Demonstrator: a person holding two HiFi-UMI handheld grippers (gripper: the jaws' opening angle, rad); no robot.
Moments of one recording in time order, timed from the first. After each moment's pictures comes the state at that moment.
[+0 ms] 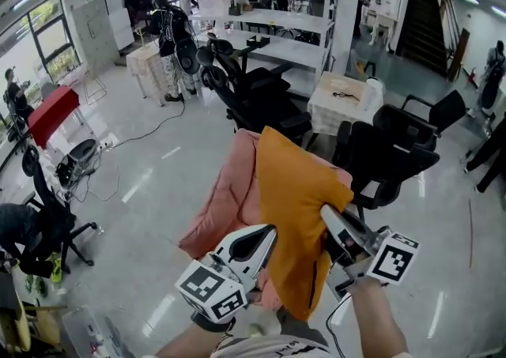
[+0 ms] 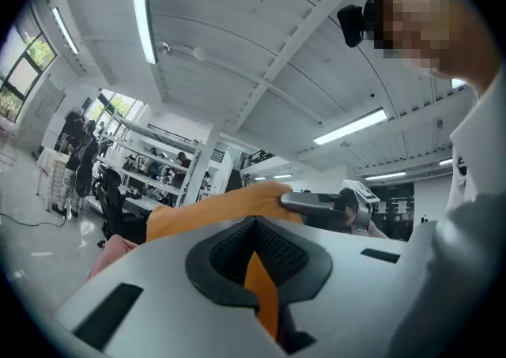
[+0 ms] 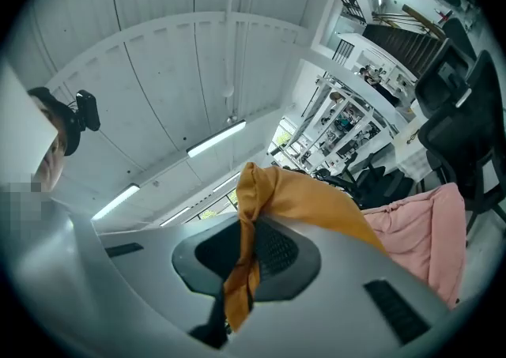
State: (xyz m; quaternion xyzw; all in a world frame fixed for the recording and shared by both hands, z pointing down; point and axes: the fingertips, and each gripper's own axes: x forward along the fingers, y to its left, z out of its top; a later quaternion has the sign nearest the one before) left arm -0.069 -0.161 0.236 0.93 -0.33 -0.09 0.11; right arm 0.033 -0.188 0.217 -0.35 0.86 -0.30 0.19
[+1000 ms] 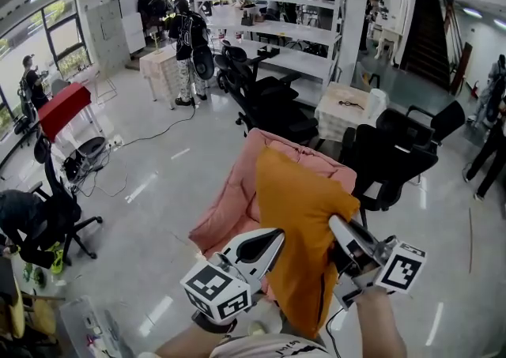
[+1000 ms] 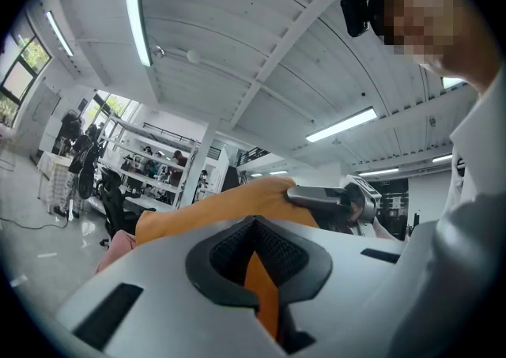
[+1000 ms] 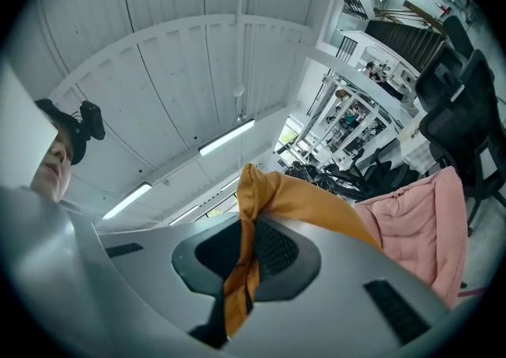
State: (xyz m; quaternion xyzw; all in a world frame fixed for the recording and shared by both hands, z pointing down) left arm -0.099 -0.068 0.230 0.94 -0.32 -0.08 0.10; right arm -0.002 -0.082 0.201 -0.33 0.87 -0.30 0.20
